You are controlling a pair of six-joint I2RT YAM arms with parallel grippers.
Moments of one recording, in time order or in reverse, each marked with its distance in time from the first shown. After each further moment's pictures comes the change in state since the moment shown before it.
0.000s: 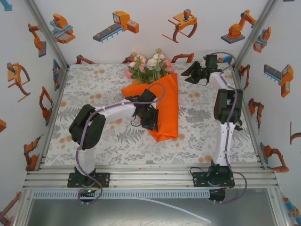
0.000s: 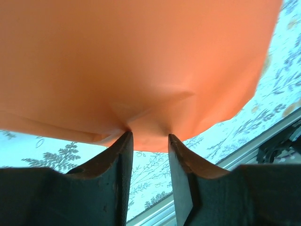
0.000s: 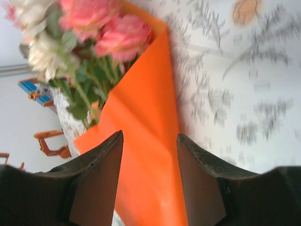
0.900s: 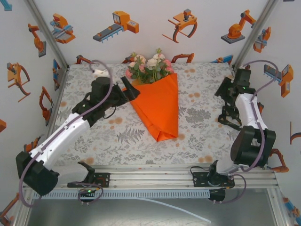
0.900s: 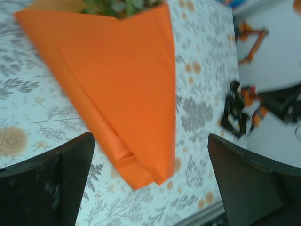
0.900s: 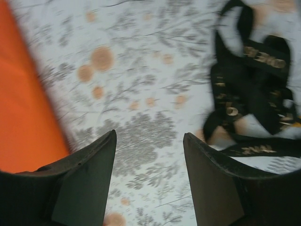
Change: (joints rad) left arm 0.224 -0.727 -0.275 0.246 -0.353 -0.265; right arm -0.230 -0.762 -0.645 -0.221 0.503 -0.378
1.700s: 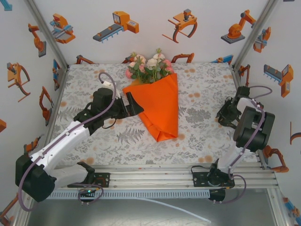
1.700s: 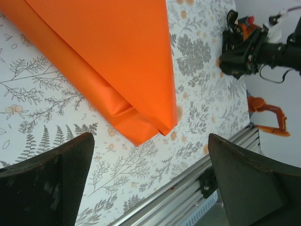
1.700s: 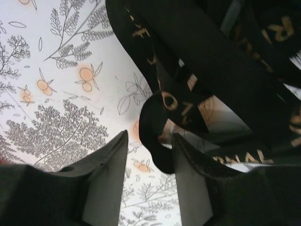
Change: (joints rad) left arm -0.031 -0.051 -0.146 0.004 0.262 0.108; right arm -0.116 0.258 -0.139 0.011 -0.101 0.016
